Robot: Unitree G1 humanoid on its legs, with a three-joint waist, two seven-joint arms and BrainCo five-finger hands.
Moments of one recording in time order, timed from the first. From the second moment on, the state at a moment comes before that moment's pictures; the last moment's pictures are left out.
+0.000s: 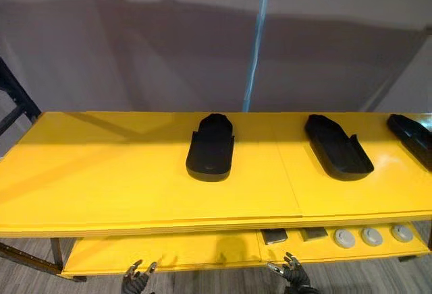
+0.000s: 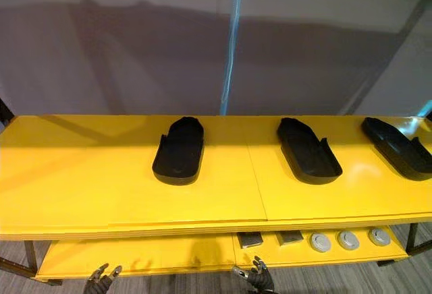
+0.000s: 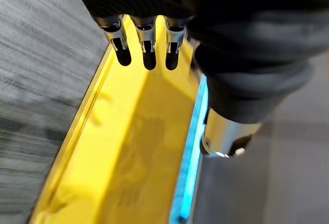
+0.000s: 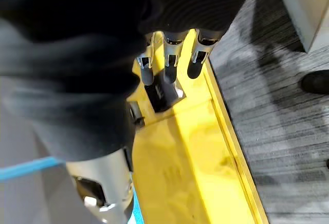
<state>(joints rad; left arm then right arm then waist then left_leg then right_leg) 0.34 -0.06 0.30 0.51 -0.03 -0.07 0.08 0.21 0.02 -0.16 0.72 0.13 -0.07 0.02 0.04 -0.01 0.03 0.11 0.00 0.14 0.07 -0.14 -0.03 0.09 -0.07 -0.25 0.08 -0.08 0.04</state>
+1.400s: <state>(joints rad) 0.13 -0.02 0.11 0.63 0.06 -0.07 0.10 0.12 0.03 -0.11 0.69 0.13 -0.06 -0.02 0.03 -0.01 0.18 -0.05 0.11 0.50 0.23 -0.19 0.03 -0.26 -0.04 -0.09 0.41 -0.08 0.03</state>
